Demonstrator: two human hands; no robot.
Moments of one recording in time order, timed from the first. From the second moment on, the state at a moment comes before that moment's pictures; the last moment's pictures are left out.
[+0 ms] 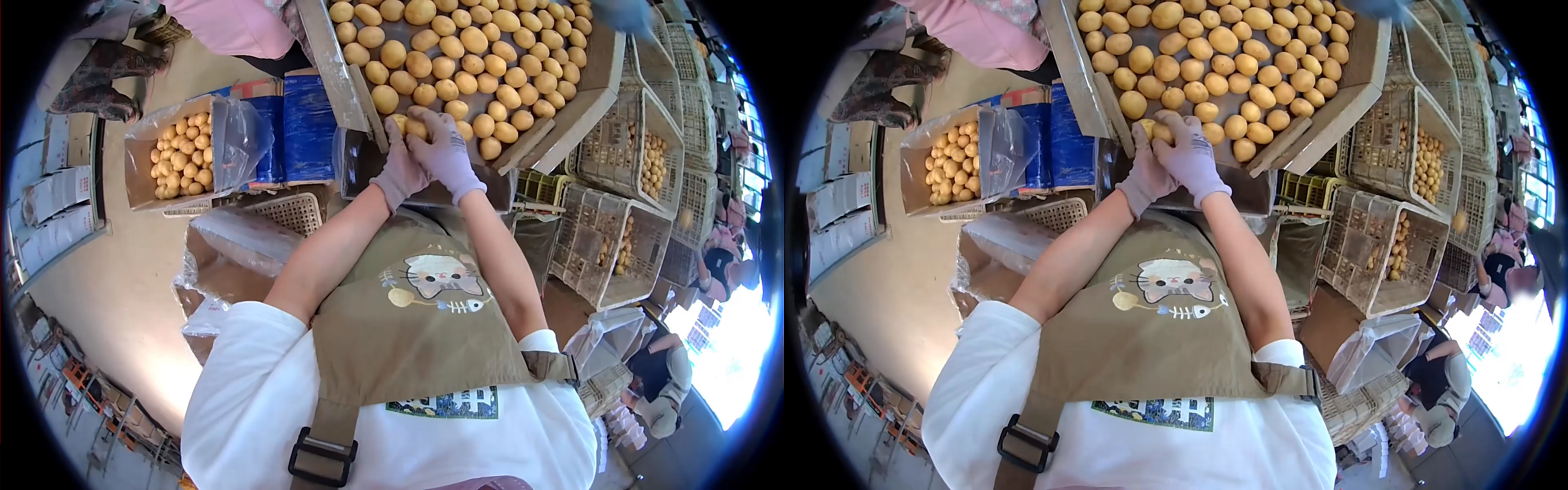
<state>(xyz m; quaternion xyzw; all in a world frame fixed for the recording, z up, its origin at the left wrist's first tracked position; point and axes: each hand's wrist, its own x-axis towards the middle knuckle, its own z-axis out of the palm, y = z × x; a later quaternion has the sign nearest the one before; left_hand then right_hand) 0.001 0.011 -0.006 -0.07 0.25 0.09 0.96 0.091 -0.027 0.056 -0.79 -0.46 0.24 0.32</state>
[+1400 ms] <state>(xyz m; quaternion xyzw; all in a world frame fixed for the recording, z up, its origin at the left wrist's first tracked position) 0.005 0.014 -0.006 -0.13 0.31 0.12 0.94 0.163 -0.314 0.088 -0.95 -0.28 0.11 0.10</state>
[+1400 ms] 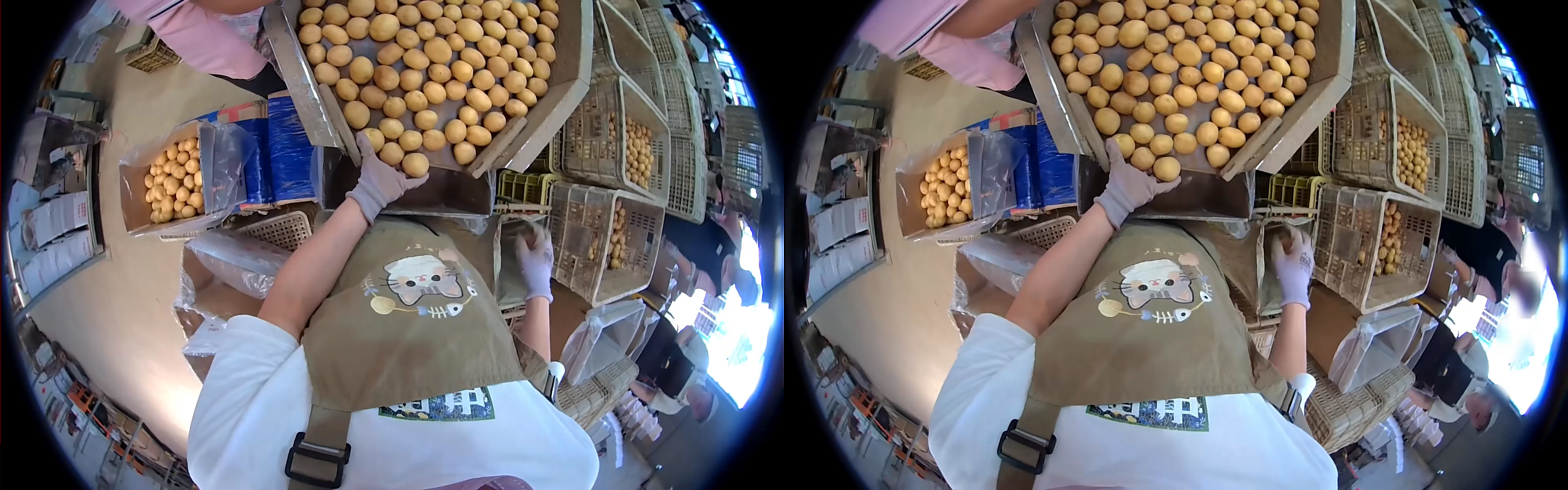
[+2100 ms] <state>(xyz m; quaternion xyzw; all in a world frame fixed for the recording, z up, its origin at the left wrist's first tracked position) -0.007 0.006 -0.019 0.05 0.49 0.11 0.86 0.225 -0.057 0.097 -0.85 -0.47 0.16 0.16</state>
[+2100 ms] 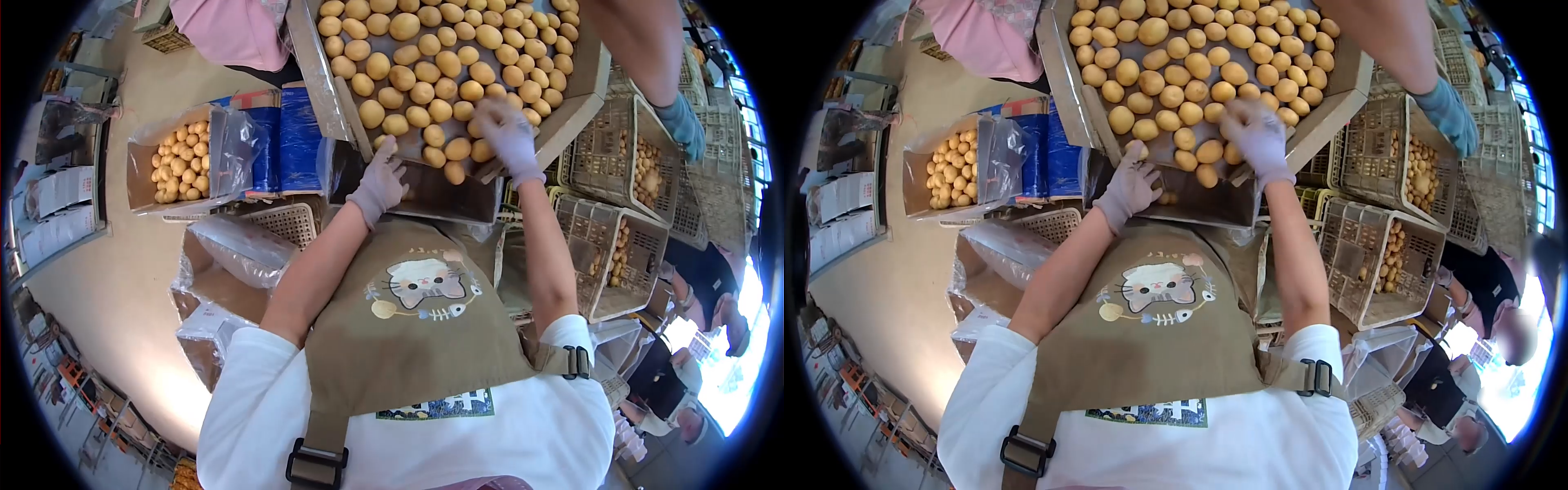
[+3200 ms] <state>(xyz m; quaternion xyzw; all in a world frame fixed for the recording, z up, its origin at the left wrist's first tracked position) 0.002 0.006 0.007 -0.13 0.36 0.12 0.92 0.201 -0.008 0.098 -0.79 -0.56 0.04 0.25</state>
